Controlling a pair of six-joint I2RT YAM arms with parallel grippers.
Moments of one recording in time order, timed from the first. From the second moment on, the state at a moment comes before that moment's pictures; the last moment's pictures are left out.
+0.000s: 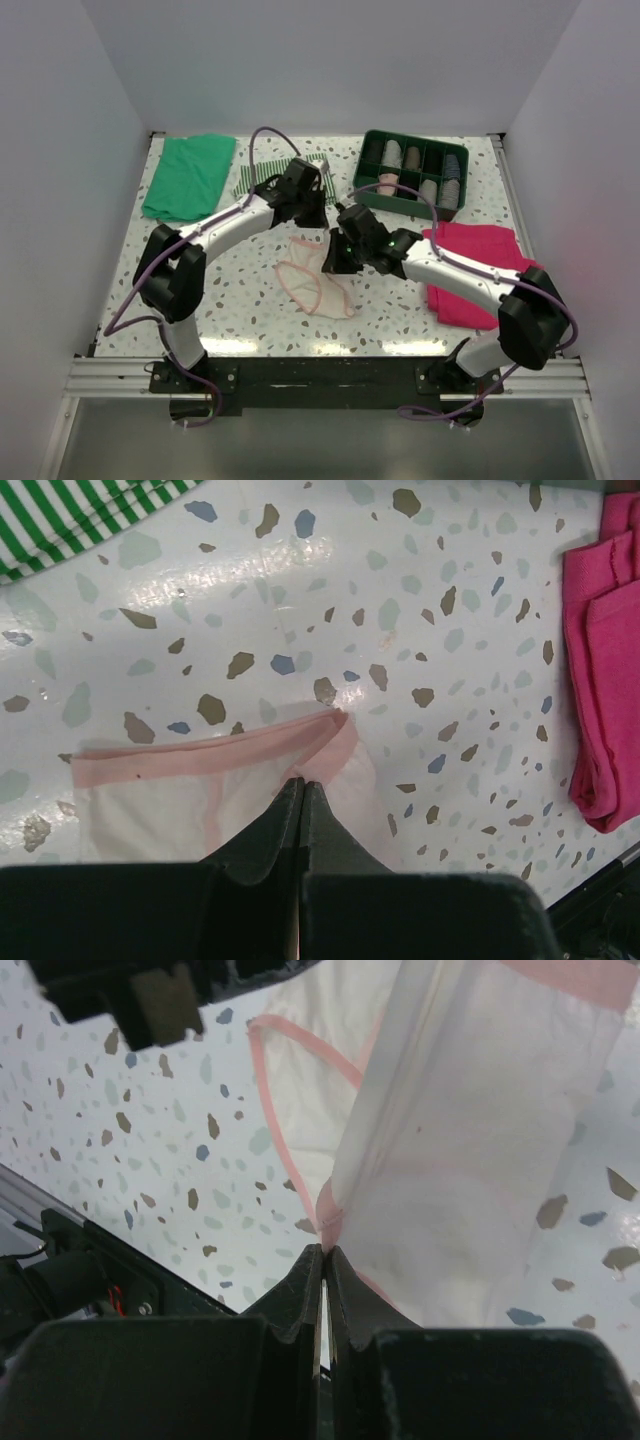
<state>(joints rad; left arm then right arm) -0.62 1.81 1.40 -0.43 0.11 -0.50 0.82 1.47 1.03 -0.40 -0.06 0.75</state>
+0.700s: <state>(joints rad) -0.47 1.76 1.24 -0.36 0.16 -0.44 0.91 1.83 1.29 -0.40 -0.04 0.78</state>
